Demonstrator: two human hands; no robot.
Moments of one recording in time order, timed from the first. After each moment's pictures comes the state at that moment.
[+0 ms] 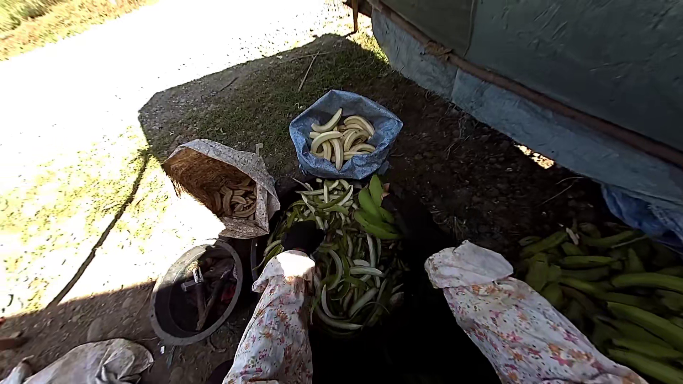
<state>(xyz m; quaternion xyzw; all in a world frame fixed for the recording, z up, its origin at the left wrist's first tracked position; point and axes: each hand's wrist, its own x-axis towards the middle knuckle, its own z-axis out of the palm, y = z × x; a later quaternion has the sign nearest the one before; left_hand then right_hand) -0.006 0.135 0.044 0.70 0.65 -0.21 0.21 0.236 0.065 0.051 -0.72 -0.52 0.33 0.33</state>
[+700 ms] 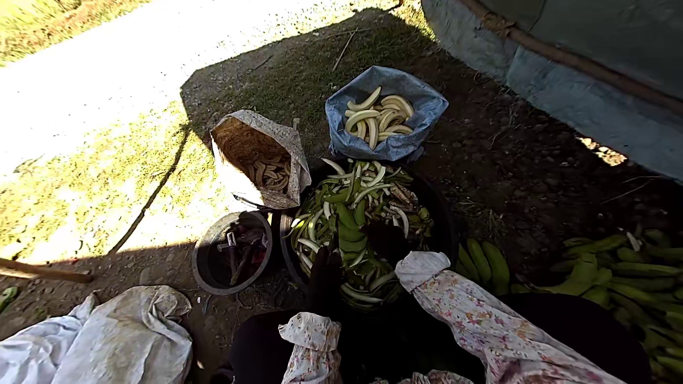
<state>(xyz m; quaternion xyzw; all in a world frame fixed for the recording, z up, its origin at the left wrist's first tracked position) -0.071 -0.024 0.012 0.37 0.66 0.27 0.59 0.131 0.036 -0.051 -0.60 -0.76 0.24 0.00</state>
